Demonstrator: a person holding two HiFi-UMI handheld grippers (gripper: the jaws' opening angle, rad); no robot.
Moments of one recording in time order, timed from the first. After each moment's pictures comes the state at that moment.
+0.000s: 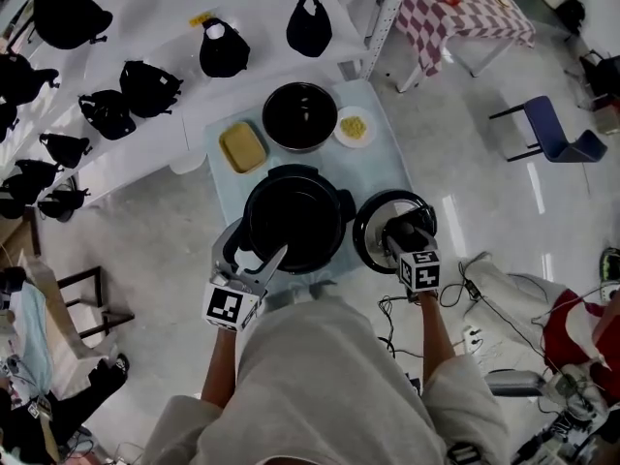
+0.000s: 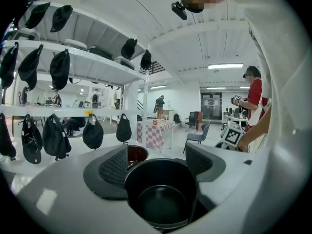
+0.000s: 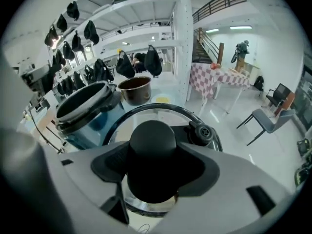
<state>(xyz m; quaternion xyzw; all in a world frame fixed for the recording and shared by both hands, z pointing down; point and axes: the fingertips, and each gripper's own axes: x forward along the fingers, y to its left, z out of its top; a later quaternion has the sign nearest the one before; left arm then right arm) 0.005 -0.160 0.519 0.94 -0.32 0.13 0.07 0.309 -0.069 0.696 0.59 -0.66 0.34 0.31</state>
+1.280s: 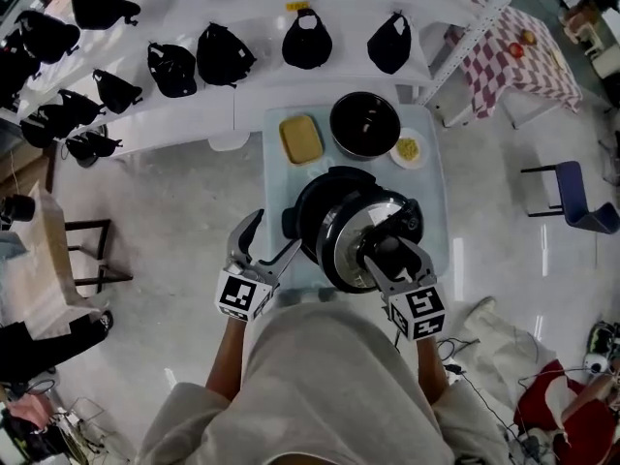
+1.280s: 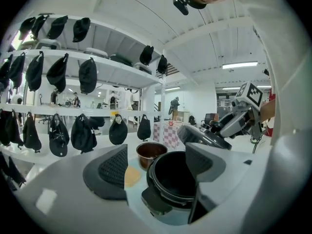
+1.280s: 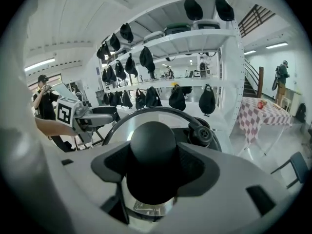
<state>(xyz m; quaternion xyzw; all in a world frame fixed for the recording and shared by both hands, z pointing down) -0.082 -0.162 0.512 0.90 -0.41 0.10 0.07 0.104 -0.113 0.524 0.46 -0.83 0.20 0.24</state>
